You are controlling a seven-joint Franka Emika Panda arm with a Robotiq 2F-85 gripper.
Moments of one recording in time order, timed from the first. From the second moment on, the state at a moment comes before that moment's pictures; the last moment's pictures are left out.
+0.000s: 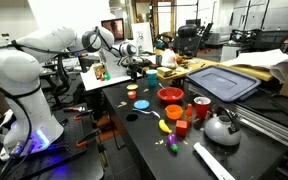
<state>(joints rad) 0.59 1.21 -0.08 -0.83 -0.07 1.71 1.18</state>
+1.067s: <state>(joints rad) 0.58 1.18 -0.03 -0.93 -0.07 1.75 1.14</state>
